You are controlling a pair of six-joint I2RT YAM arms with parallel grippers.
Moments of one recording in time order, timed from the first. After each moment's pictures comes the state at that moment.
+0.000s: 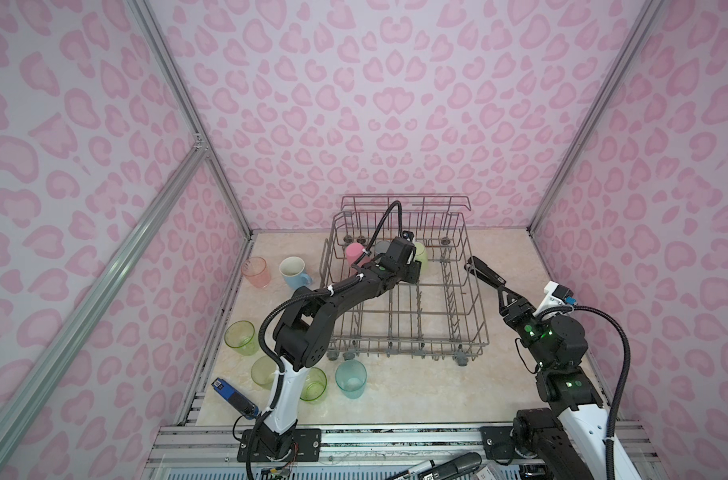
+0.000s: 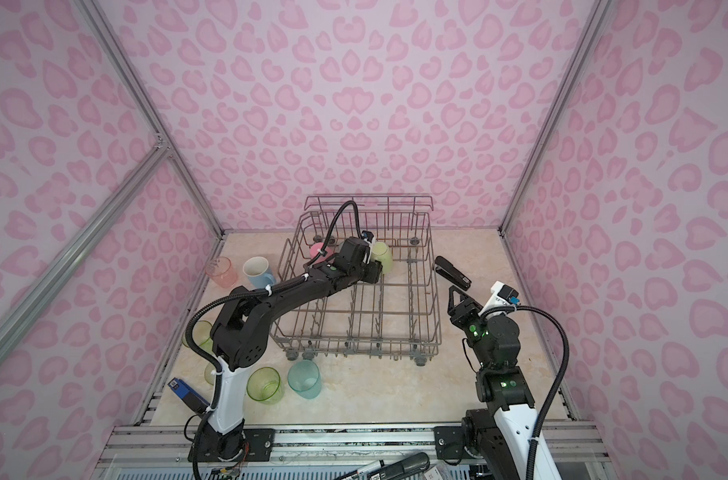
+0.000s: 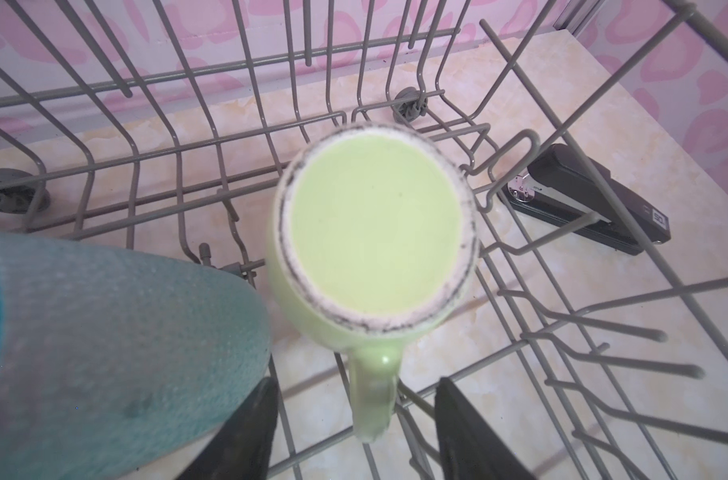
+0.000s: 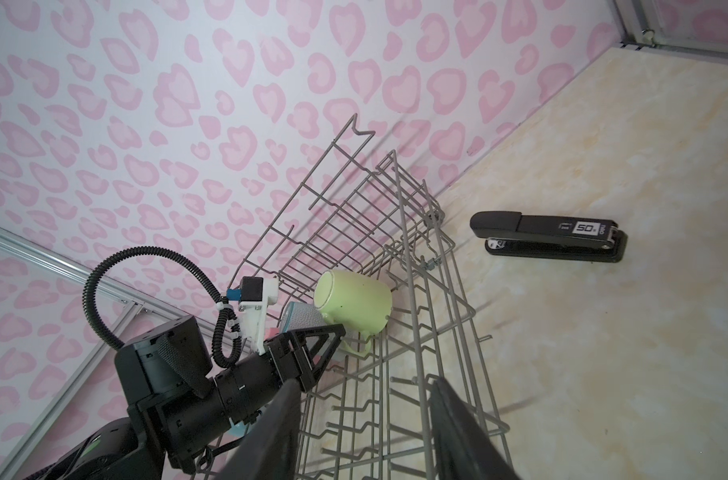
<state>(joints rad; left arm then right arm) -0.69 2.12 1.67 -0.22 -0.08 -0.27 0.07 0.55 0.44 -0.01 -0.12 0.85</state>
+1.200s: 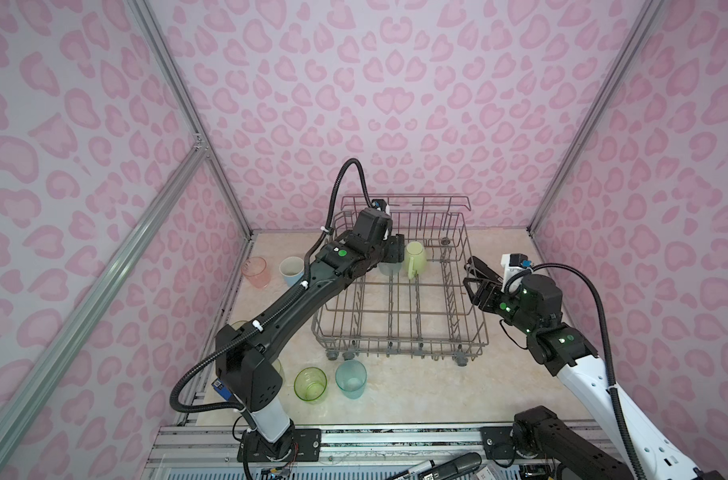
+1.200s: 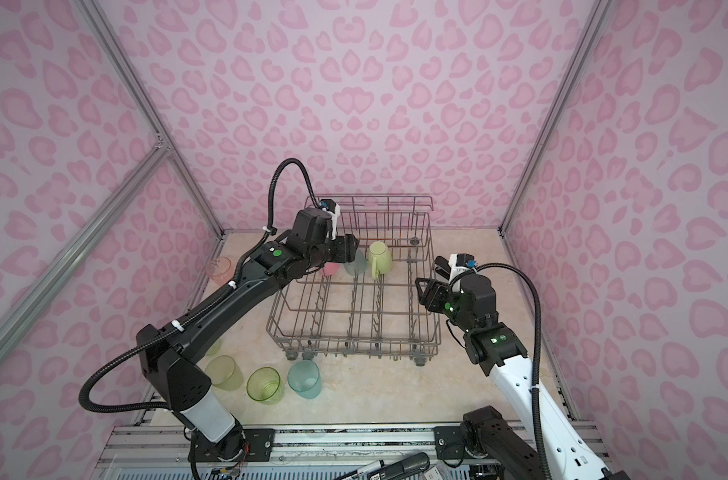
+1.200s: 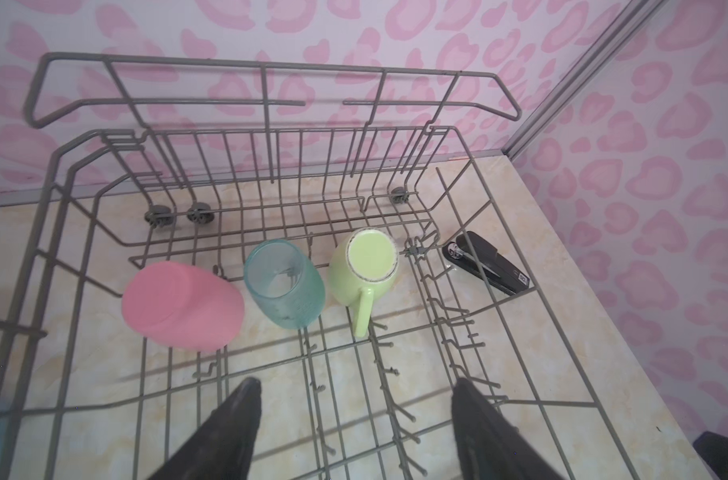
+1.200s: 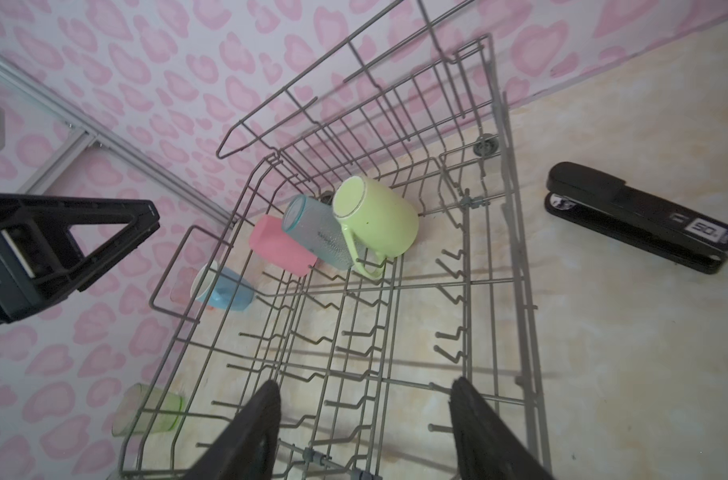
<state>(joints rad) -0.67 1.66 1.70 -0.63 -0.16 -0.40 0.33 0.91 0.83 -0.32 -0.14 0.55</state>
